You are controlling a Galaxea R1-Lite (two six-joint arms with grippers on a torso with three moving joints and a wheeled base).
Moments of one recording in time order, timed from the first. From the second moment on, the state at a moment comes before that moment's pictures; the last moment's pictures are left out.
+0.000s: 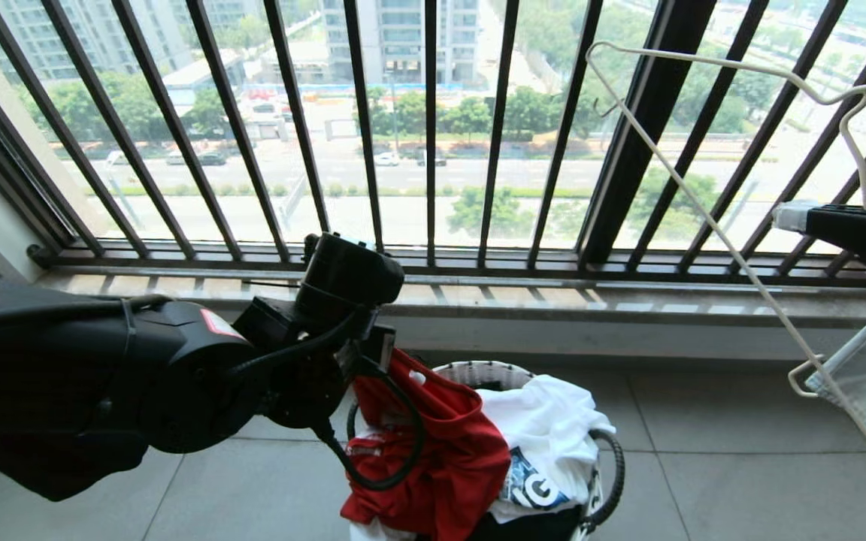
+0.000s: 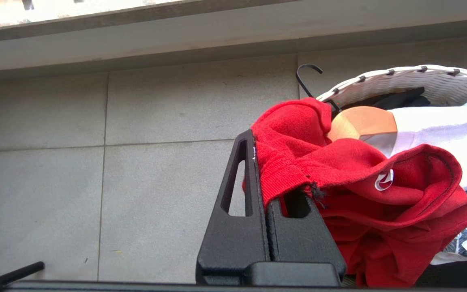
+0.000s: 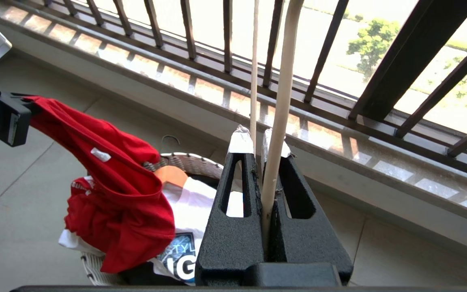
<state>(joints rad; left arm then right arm) -0.74 1.77 -1.11 -0.11 0.66 -0.21 0.27 1.11 -0.97 -0.08 0.11 -0.10</state>
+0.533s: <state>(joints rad) -0.74 1.76 -1.10 -0.12 0.66 -0.21 0.27 1.12 -0.97 -0.08 0.11 -0.10</state>
